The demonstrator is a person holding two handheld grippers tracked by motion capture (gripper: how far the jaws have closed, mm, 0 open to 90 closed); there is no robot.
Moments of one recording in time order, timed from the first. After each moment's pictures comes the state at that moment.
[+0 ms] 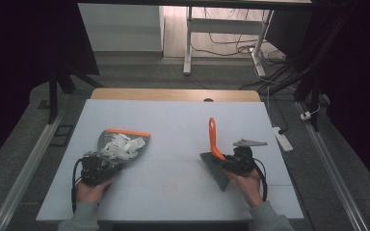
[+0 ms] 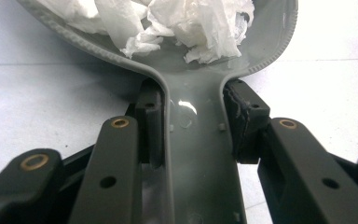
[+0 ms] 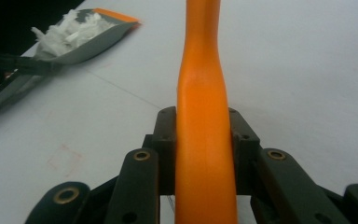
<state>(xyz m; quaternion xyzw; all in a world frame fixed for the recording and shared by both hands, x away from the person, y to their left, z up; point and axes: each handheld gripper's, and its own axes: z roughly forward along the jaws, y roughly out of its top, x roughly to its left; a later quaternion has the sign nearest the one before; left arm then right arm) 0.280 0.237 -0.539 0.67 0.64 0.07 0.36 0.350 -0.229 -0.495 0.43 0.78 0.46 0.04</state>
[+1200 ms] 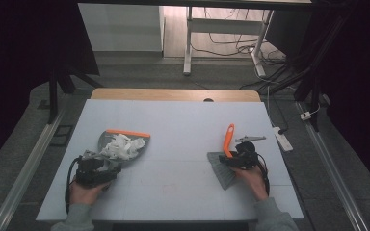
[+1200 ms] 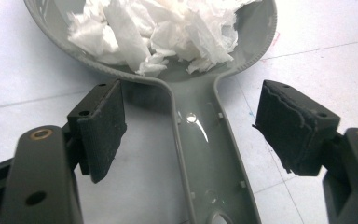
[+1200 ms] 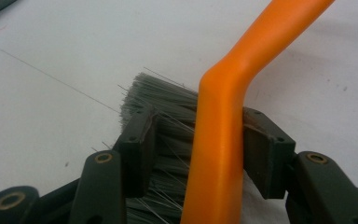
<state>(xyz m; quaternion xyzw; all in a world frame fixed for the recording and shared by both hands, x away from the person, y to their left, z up) 0.265 0.241 -0.519 0.71 0.59 0.15 0.35 0.379 -0.247 -0.511 0.47 0.80 0.35 0.09</state>
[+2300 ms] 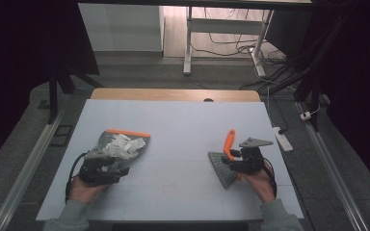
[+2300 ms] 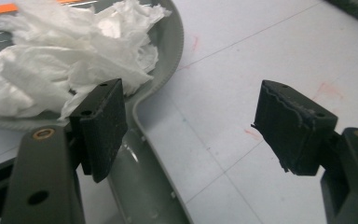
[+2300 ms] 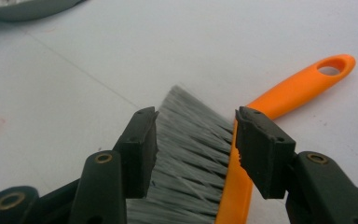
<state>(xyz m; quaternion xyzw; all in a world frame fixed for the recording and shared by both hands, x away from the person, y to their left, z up) 0.273 0.233 -0.504 0.78 0.47 0.09 0.40 0.352 -0.252 -0.488 0.38 0.82 0.40 0.14</state>
